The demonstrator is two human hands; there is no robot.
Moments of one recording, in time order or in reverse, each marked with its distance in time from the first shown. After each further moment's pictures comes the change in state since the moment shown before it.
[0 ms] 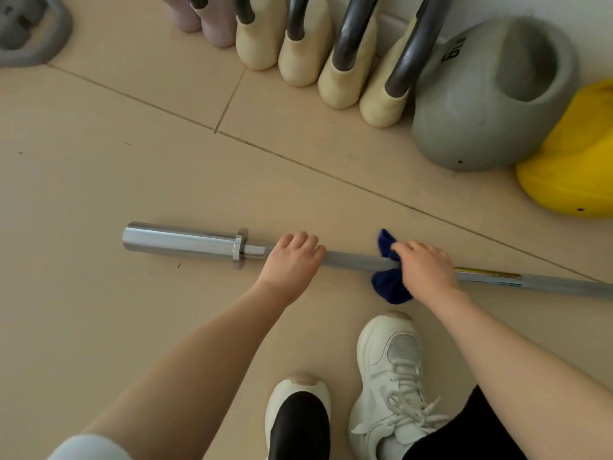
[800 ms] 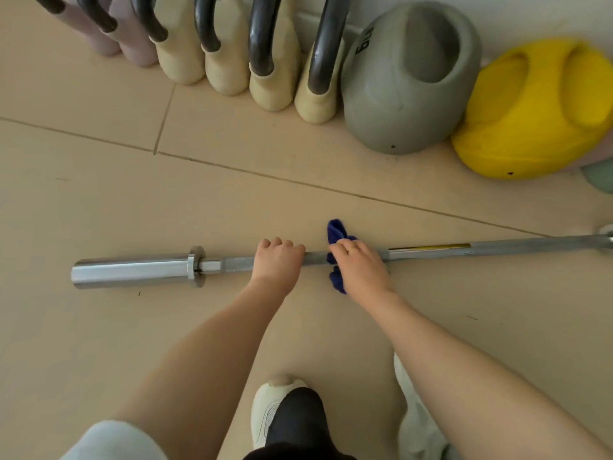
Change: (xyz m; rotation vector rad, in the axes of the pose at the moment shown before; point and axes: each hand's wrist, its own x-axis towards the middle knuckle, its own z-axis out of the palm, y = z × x) left_hand 0.042 0.042 -0.008 -0.043 -0.293 -0.119; right_hand -0.022 -0.026 0.004 0.189 0.077 -0.143
